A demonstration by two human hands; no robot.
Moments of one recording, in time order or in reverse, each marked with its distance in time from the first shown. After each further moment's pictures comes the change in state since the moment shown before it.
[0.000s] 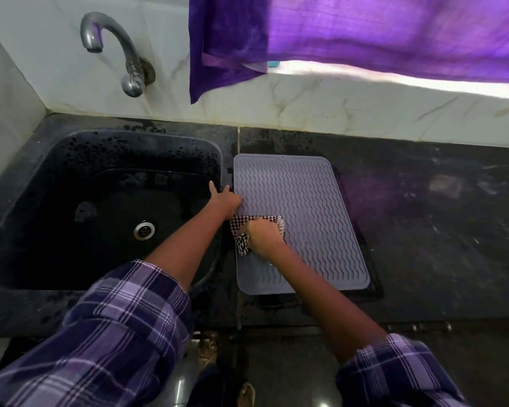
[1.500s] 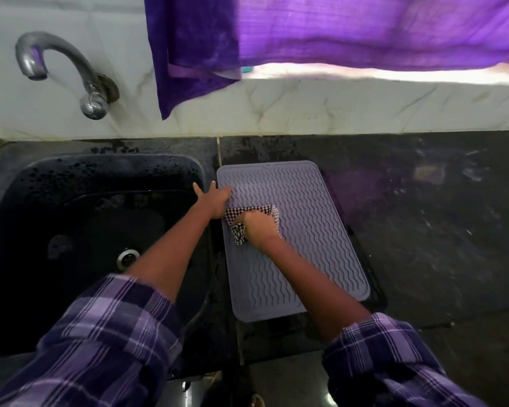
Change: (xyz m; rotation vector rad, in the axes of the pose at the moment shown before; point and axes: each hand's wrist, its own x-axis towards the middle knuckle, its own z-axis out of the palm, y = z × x) left_hand 0.056 -0.020 -0.024 -0.293 0.072 -0.012; right_hand 0.051 0.027 -0.022 0.152 0.108 0.108
